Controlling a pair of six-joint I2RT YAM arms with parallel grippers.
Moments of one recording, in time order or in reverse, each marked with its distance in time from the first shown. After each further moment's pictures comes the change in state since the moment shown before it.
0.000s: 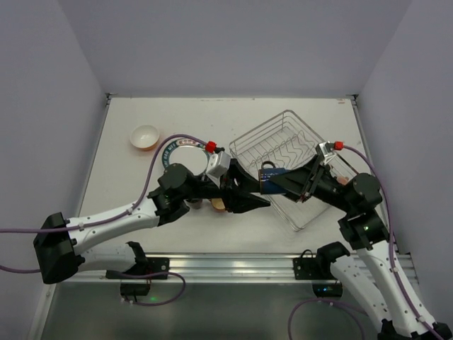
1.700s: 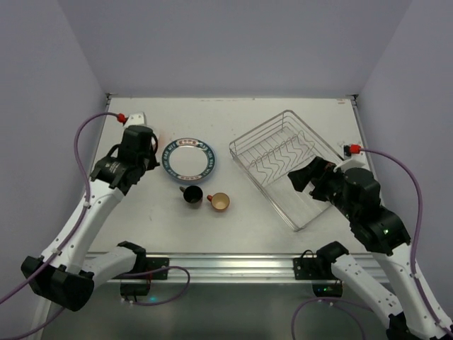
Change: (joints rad) left arm 0.623 -0.121 0.336 -1.469 -1.046 -0.008; right arm 0.114 0.024 0.246 -0.694 0.807 -0.674
